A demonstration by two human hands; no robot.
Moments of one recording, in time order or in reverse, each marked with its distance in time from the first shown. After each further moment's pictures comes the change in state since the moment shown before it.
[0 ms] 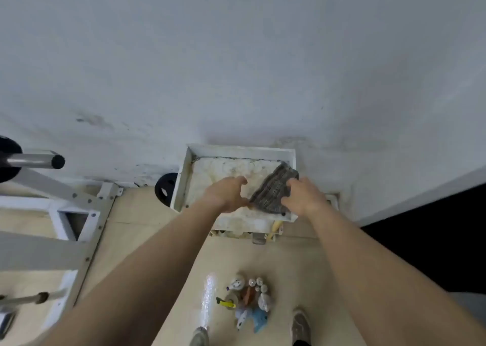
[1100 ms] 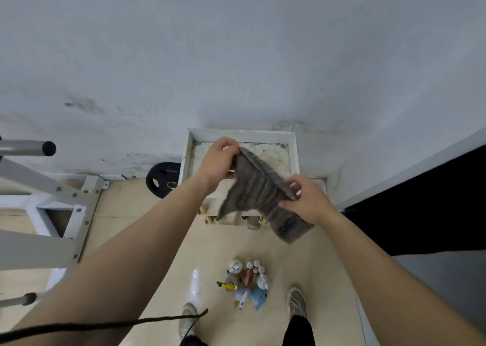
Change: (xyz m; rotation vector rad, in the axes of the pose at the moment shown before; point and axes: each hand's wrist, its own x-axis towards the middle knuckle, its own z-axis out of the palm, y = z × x) left_hand -0.057 -0.022 -0.043 -1.224 0.200 -0.045; right_hand -0.099 -0.037 0.028 0.593 0.060 -0.025
